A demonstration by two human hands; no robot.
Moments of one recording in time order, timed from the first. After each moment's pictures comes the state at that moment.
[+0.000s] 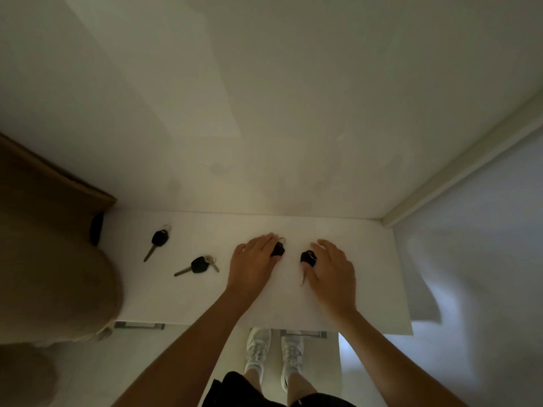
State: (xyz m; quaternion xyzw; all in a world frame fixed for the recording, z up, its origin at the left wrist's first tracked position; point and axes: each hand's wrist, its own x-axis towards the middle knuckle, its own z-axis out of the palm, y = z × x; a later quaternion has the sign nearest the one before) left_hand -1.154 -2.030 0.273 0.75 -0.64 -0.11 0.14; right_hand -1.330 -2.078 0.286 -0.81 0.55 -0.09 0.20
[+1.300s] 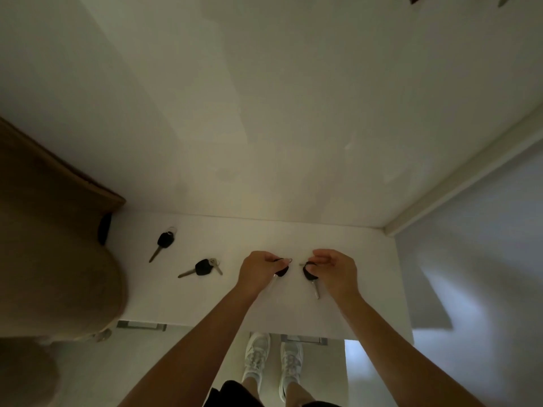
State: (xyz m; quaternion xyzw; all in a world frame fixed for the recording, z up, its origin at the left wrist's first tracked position) left_hand -1.164 -2.039 0.295 0.78 -0.27 -0.47 0.30; right_hand -1.325 -2.102 0.289 -0.53 0.61 -0.24 0.54
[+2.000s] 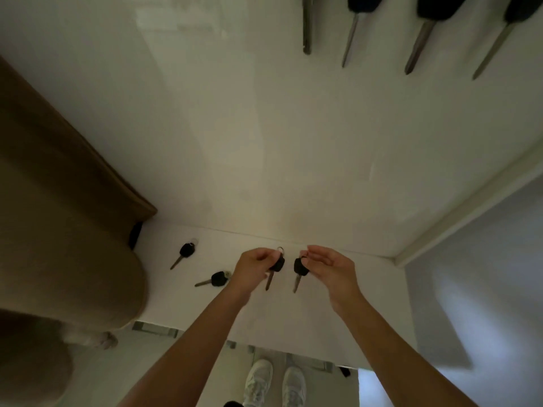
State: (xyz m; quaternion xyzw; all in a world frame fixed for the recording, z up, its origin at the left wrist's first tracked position) left_hand -1.139 -2.029 0.360 0.73 -0.21 -0.47 0.45; right_hand -1.290 -2.107 0.355 -0.42 0.48 -0.31 0.71
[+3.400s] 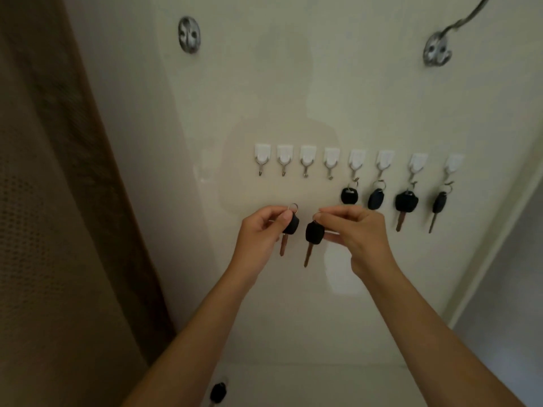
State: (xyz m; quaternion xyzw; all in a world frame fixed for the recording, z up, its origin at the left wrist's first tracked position) left_hand -1.015 -2.037 0.634 0.49 -0.50 -0.27 0.66; right_hand -1.171 -2.078 0.666 -0.58 0.34 -0.54 0.51
